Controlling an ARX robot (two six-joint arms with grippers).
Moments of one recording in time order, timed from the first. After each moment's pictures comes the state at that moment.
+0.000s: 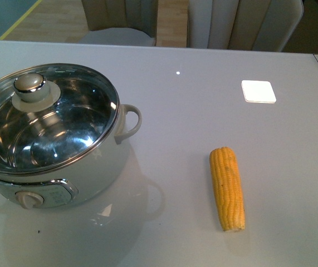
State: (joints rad) left arm 0.00 0.00 0.01 0.00 0.00 -0.01; right arm 0.00 0.01 0.02 0.00 0.00 0.00
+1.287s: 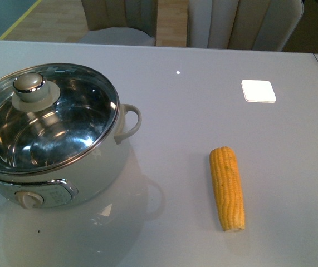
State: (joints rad) left arm -0.19 1.38 0.37 0.72 -0.09 -0.13; right arm 0.00 0.01 0.02 0.00 0.00 0.00
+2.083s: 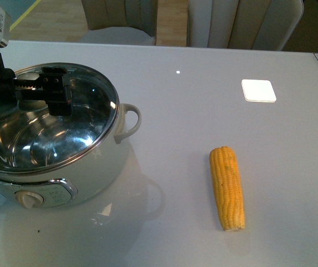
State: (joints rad) left arm -0.18 1.98 0.61 0.92 -0.09 -0.03; right arm 0.00 0.01 0.02 0.00 0.00 0.00
